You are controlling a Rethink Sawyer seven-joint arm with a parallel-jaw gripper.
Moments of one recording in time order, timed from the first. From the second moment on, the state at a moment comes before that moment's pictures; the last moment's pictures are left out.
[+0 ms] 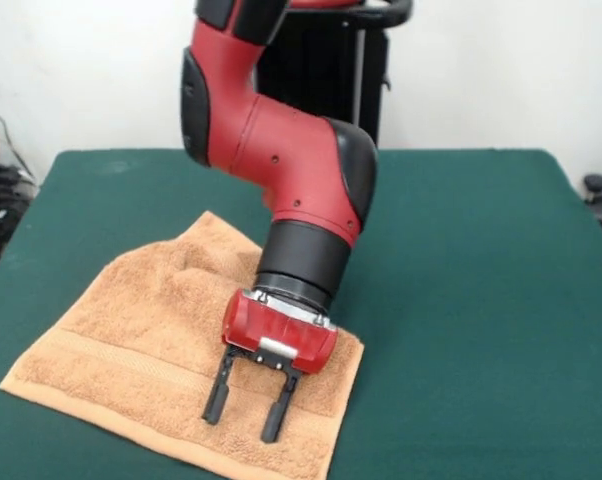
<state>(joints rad) 0.06 0.01 -0.43 1.34 0.20 -0.67 1.67</state>
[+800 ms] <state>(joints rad) 0.13 0.05 -0.55 1.31 0.26 -0.54 1.67</state>
